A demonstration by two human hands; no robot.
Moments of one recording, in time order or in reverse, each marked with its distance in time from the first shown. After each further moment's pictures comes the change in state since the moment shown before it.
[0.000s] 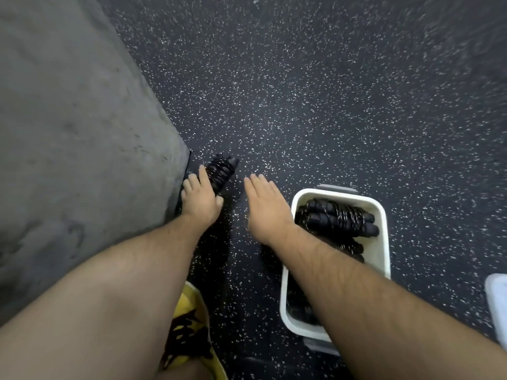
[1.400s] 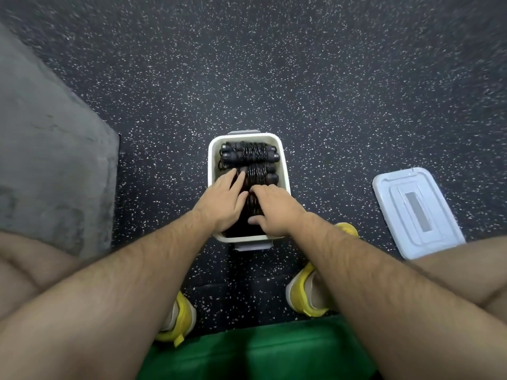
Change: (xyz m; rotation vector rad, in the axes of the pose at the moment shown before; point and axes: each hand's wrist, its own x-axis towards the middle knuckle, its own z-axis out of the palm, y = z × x) left_hand -0.202 0.136 -0.012 0.015 -0.237 0.737; right_hand -0.227 0.093 0.009 0.095 0.037 0.104
